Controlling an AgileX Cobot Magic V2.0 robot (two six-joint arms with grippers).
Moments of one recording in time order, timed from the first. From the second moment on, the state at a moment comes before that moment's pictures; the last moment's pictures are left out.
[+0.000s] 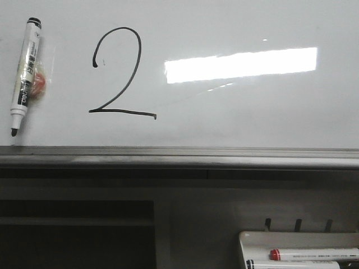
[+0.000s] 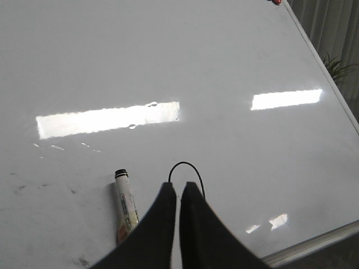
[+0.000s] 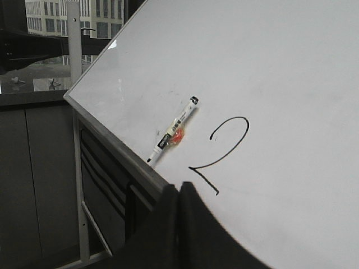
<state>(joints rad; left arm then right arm) -0.47 0.01 -0.32 -0.32 0.27 0.23 0.86 0.16 -0.18 0.62 0.02 -0.72</state>
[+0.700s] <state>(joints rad) -0.47 0.00 -0.30 -0.31 0.27 0.23 0.86 0.09 -0.08 0.62 0.03 -0.72</state>
